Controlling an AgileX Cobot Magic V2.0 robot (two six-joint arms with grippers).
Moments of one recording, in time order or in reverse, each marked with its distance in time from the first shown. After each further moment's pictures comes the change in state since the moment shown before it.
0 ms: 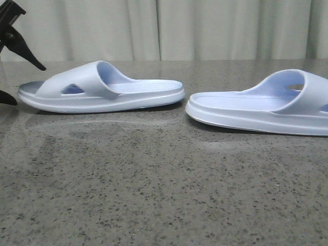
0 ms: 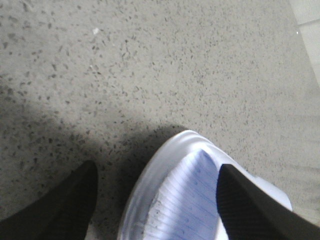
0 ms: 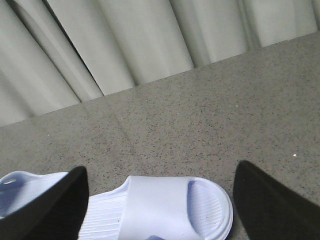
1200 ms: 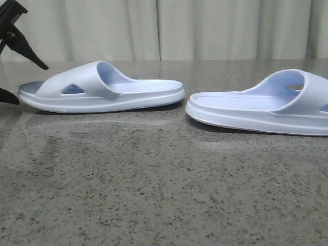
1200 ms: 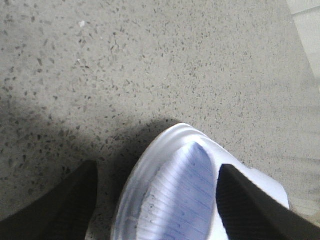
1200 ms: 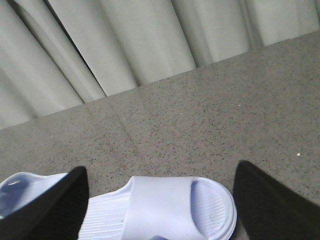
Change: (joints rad) left arm 0.000 0.000 0.000 -0.030 0.016 0.051; right arm 0.000 0.000 0.000 0.013 -0.002 0.000
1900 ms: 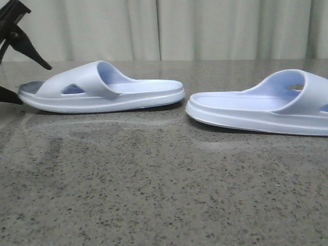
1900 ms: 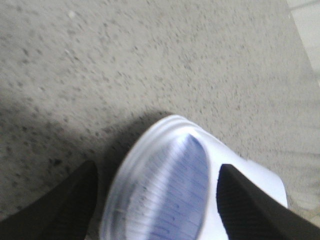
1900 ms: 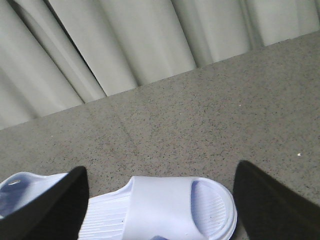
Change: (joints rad) left arm -0.033 0.000 0.000 -0.001 -0.008 0.000; right arm 0.000 0.000 0.000 0.000 0.000 0.000
